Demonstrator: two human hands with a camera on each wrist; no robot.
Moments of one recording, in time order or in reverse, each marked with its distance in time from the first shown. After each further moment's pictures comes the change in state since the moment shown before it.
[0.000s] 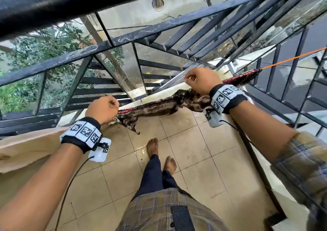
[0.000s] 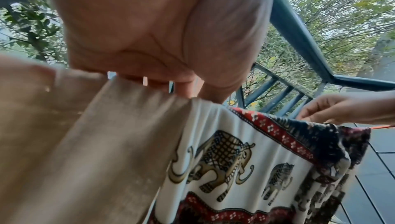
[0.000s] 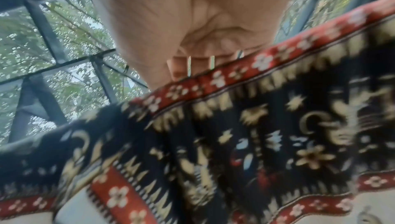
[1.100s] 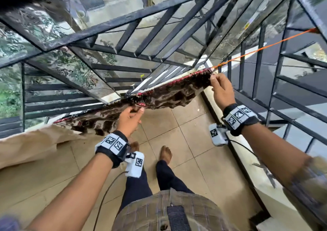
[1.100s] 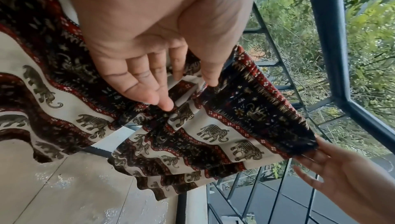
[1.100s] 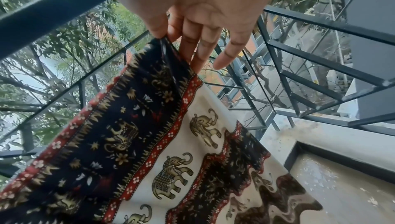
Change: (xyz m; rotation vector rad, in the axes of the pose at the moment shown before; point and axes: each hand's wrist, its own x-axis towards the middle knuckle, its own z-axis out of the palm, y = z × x) left_hand -0.029 0.184 0.158 -0.828 -0.097 -0.186; right_hand -0.070 0.216 0.004 0.868 0.460 0.259
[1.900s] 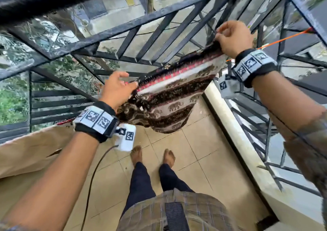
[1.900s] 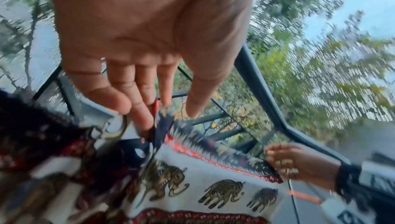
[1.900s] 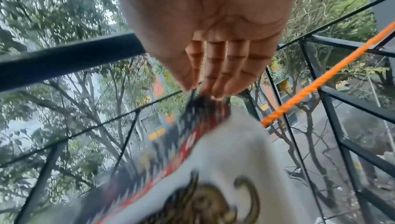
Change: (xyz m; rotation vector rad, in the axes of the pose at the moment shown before) left_hand -0.005 0.123 -0.044 0.157 0.130 0.330; right_hand 0.108 -0.112 -0.038 -0.522 0.068 -0.153
